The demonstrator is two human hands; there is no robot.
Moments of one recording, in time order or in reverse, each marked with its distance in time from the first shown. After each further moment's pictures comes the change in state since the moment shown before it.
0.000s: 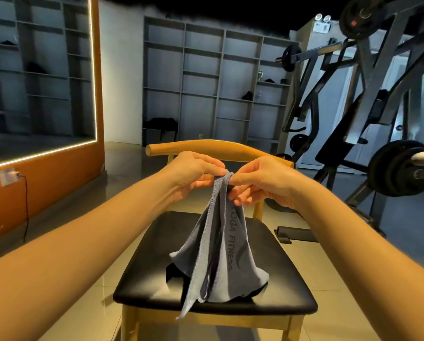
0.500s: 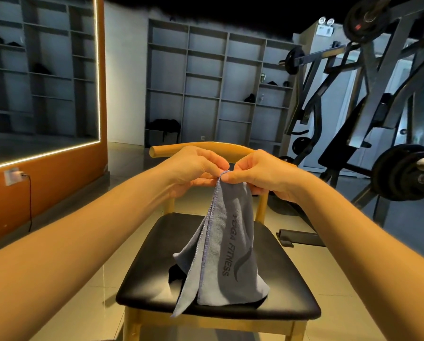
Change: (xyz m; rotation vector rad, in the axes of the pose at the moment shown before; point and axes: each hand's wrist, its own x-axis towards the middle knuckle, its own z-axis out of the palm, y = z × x) left_hand -0.010 0.017 -0.012 0.106 -0.085 0.047; right_hand 0.012 -0.018 0.007 -0.282 0.056 -0.072
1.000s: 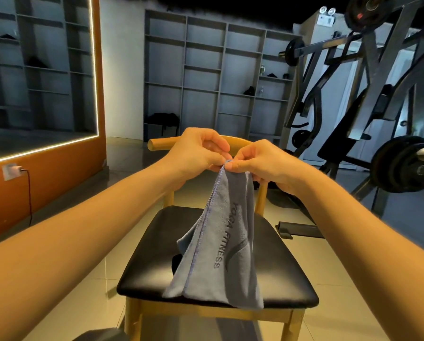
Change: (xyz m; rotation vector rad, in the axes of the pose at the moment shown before) left_hand -0.005 0.004 0.007 0.173 0.085 0.272; right_hand -0.001 0.008 -0.002 0.000 0.098 -0.021
